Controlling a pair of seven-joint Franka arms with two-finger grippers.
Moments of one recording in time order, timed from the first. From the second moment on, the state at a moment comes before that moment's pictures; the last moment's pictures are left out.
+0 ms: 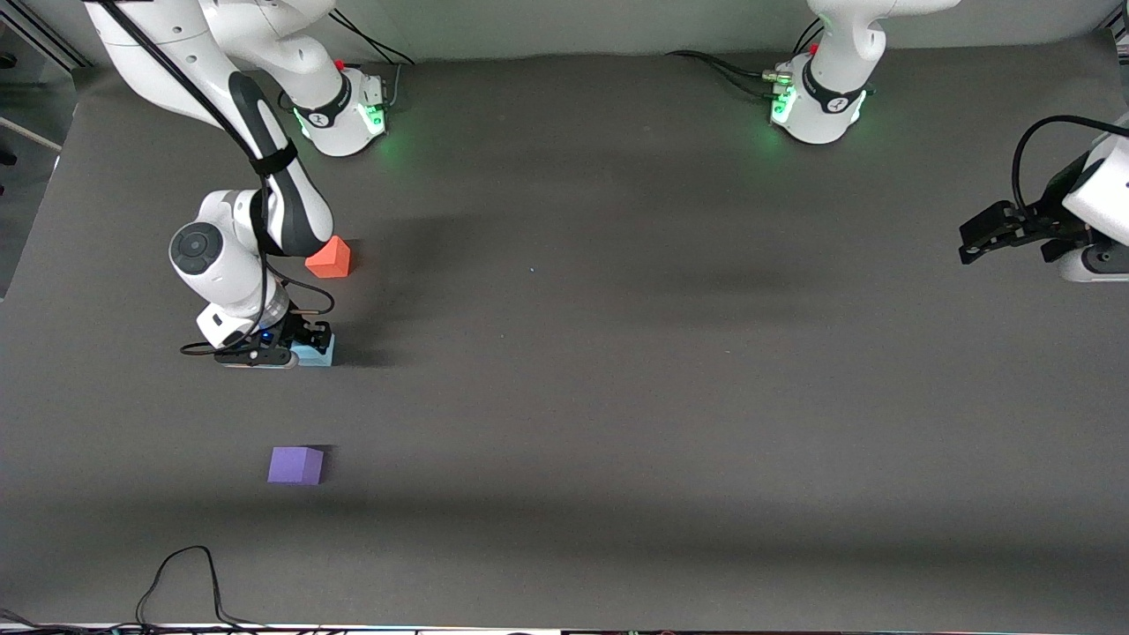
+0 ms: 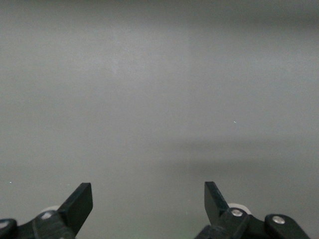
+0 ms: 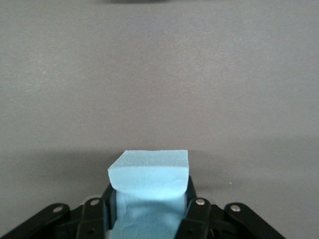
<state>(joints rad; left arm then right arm) 0.01 -0.04 -0.04 -1.68 0.01 1.64 -0.03 0.47 0.30 -0.40 -2.37 0.18 2.72 -0.03</state>
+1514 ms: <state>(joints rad) 0.01 -0.04 -0.04 -1.68 0.01 1.62 -0.03 0.45 0.10 -0.48 -2.03 0.21 2.08 -0.11</state>
